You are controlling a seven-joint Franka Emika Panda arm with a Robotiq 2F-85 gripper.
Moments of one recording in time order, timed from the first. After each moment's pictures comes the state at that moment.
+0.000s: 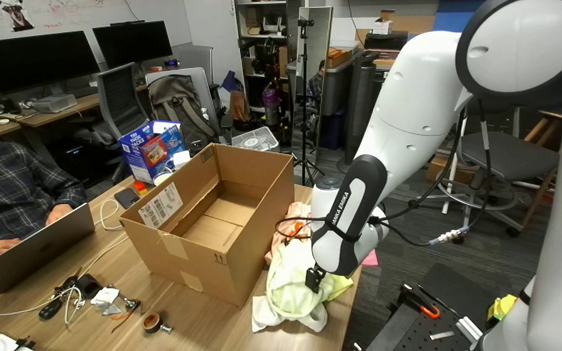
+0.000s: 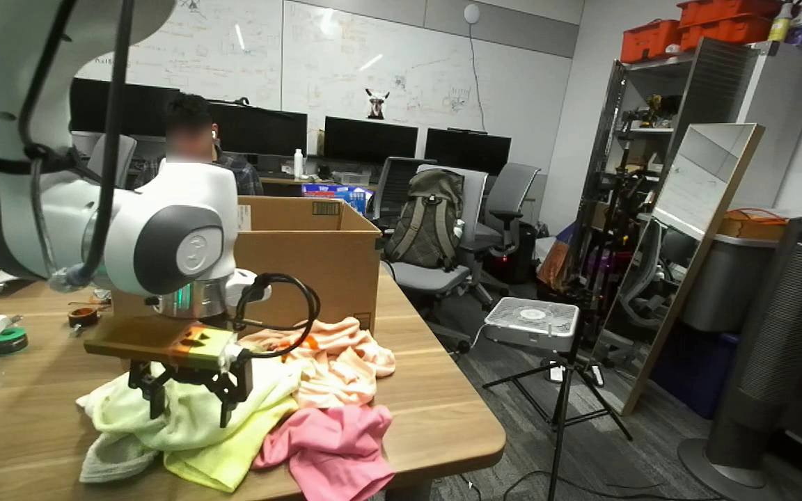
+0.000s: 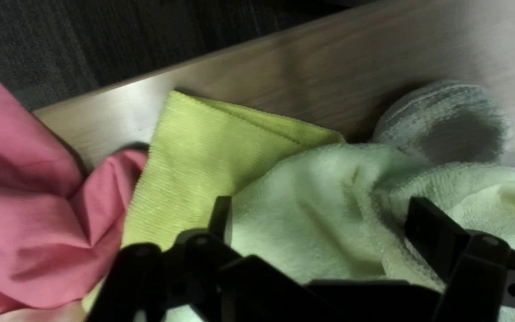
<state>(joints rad) 0.02 0.32 0.09 -2.67 0.02 2.94 -0.10</state>
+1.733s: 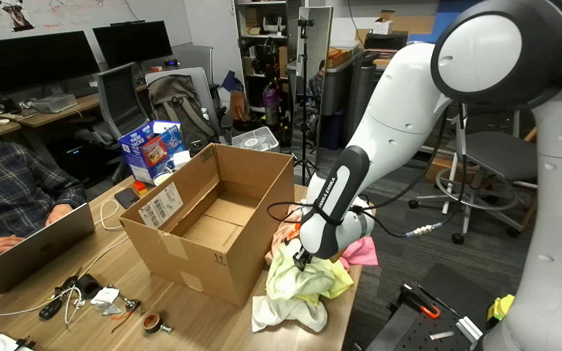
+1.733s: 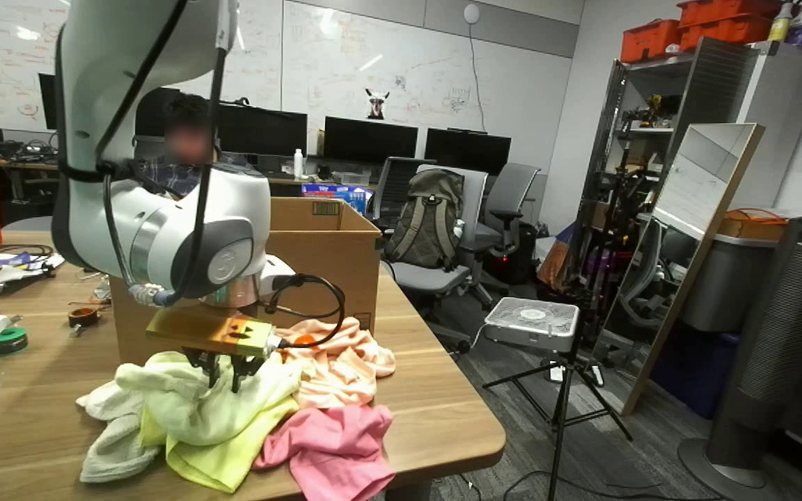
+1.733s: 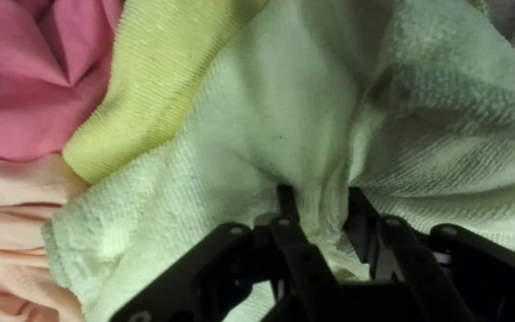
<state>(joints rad) -0.21 0.44 0.27 -2.53 0.07 3.08 -0.27</state>
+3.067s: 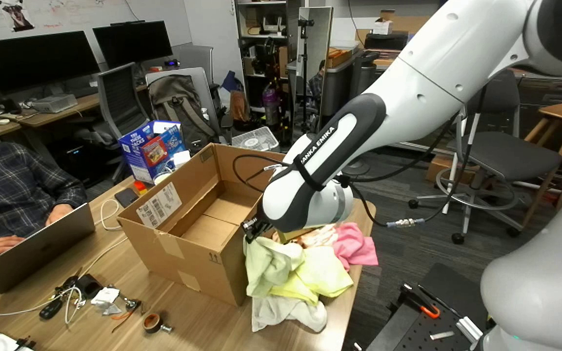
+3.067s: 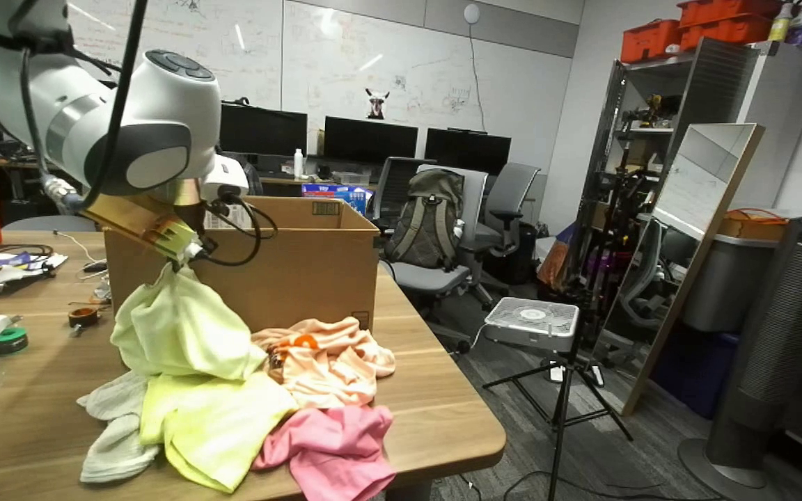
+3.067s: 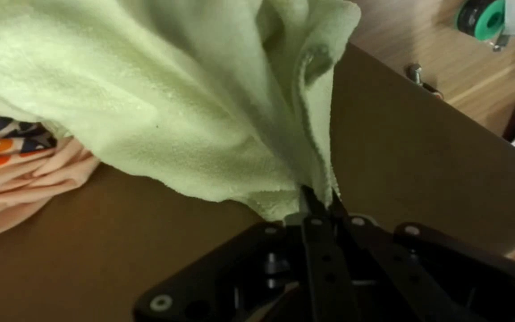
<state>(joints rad) -0.77 0.32 1.08 -2.51 0.36 3.14 -0.17</state>
